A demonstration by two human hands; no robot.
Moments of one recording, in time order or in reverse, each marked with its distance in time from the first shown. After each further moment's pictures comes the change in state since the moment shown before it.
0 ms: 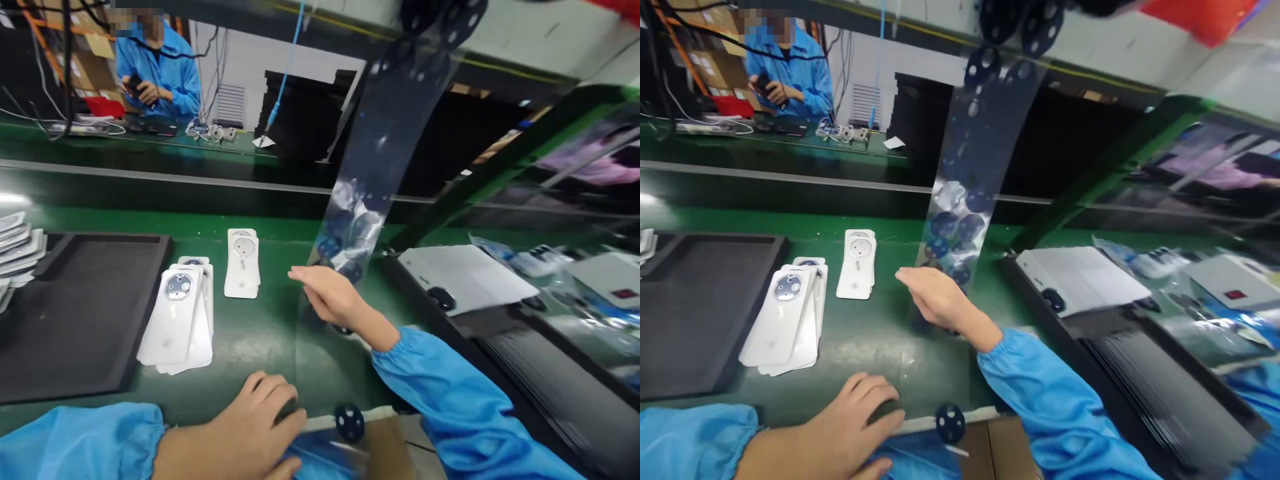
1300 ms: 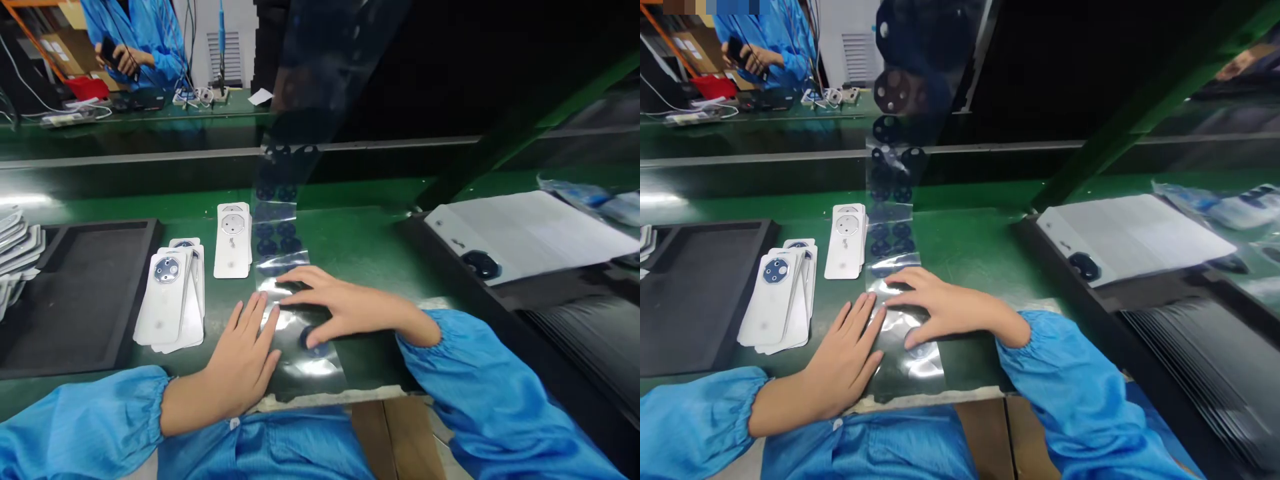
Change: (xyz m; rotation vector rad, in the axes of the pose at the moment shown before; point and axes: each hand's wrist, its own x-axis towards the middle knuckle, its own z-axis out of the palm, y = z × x) left_hand 0.030 -0.027 0.018 0.286 -0.043 -0.366; right_hand -0.026 -0.011 -0.025 0.590 -0.530 0.293
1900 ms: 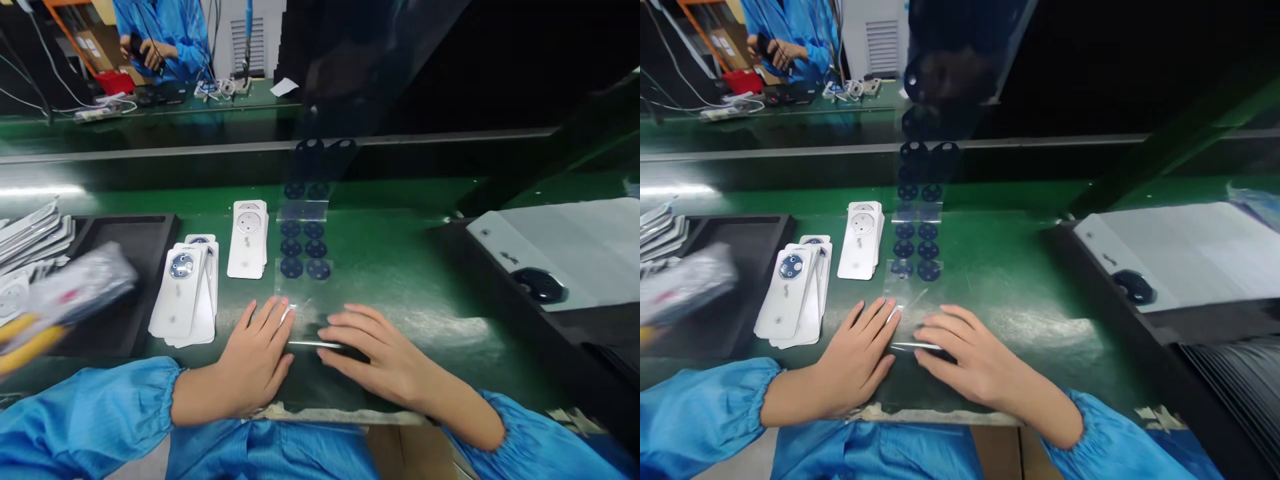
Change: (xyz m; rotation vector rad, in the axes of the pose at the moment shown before) left_hand 0.006 0.001 -0.007 -0.050 -0.104 -0.022; right_hand -0.043 -0.036 0.034 -0.304 0.381 -0.191
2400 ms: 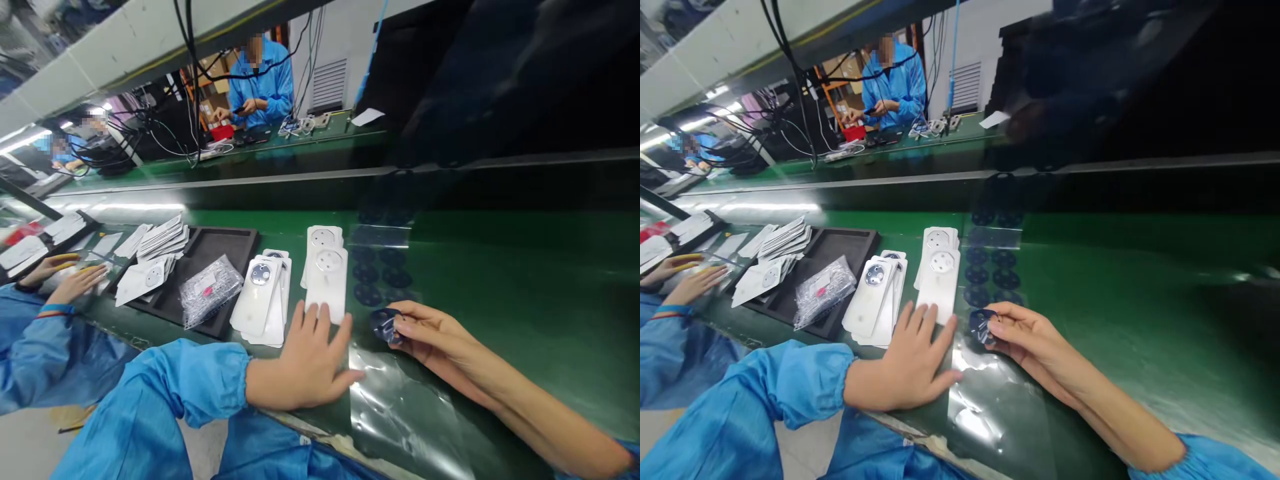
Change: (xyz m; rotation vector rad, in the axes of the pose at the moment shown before) left_hand -0.005 -0.006 -0.007 0.234 0.128 -0.210; right_hand 0.060 0.036 0.031 1.439 0.156 1.111
